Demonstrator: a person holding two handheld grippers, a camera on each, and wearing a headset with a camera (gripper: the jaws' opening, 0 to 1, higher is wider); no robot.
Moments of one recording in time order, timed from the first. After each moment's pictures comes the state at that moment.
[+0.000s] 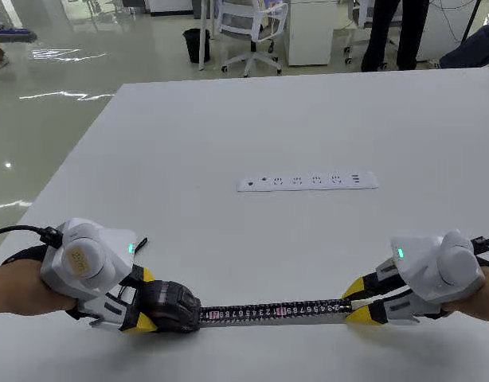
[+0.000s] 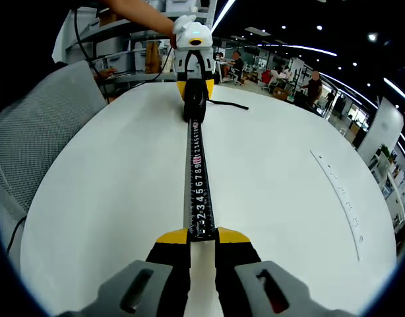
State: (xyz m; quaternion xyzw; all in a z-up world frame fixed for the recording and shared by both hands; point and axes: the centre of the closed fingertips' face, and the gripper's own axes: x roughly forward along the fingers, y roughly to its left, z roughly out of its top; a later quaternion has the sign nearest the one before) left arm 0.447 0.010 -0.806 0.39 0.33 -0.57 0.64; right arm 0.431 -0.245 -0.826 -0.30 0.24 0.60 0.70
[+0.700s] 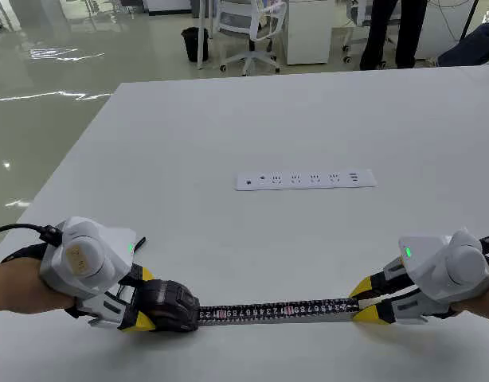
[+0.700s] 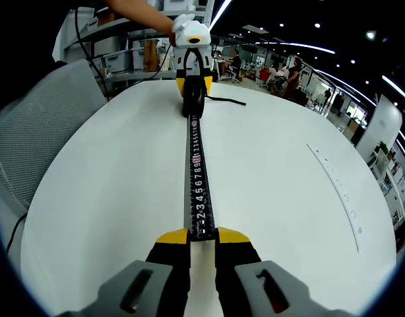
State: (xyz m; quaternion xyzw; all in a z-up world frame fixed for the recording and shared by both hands) left arm 0.446 0.009 -0.807 0.40 0.33 -0.57 0.64; right arm 0.429 -0.258 -0.829 -0.31 0.24 0.59 0.70
